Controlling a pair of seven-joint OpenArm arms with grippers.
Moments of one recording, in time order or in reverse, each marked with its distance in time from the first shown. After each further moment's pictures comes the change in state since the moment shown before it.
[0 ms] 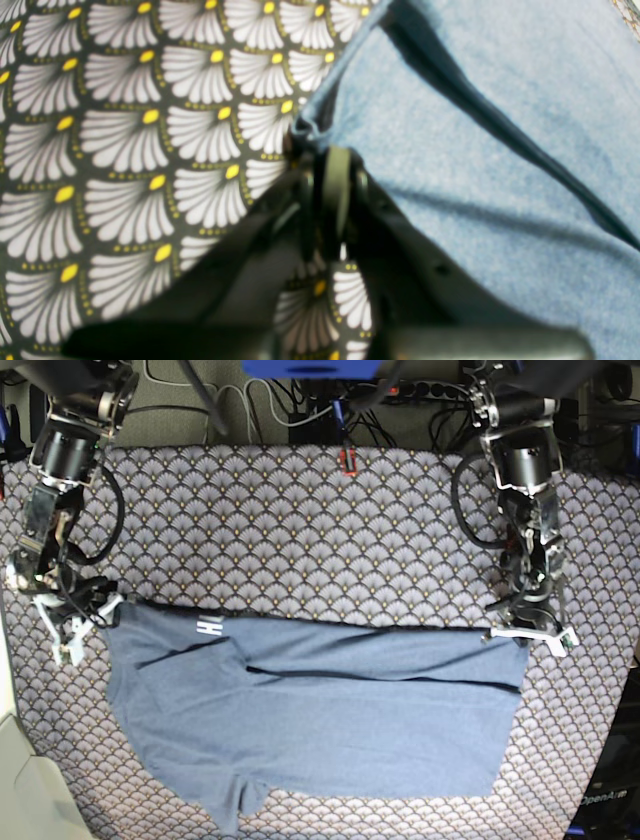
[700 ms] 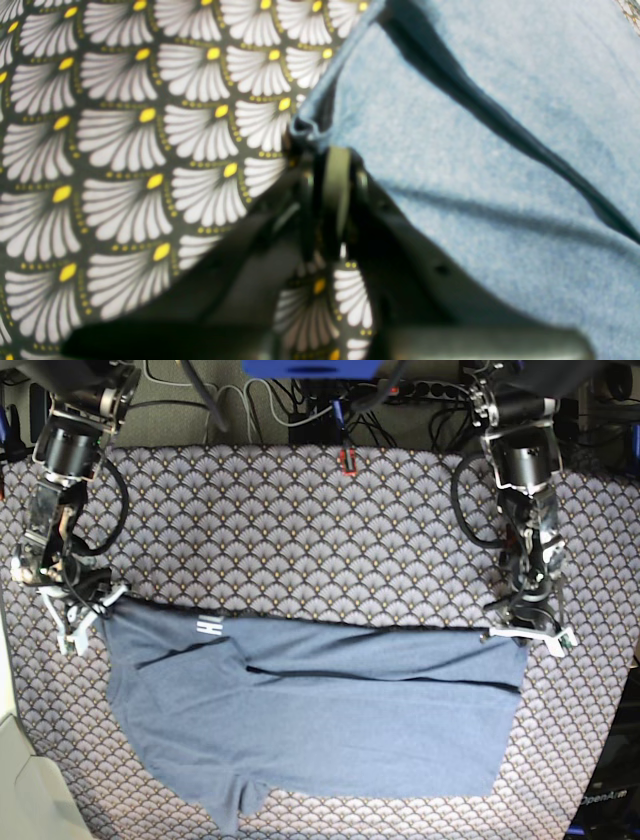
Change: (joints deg) left arm 0.1 0.0 0.5 0.0 0.3 0.0 0.0; right arm -0.8 -0.3 0.0 -1.4 -0.2 0.0 -0.2
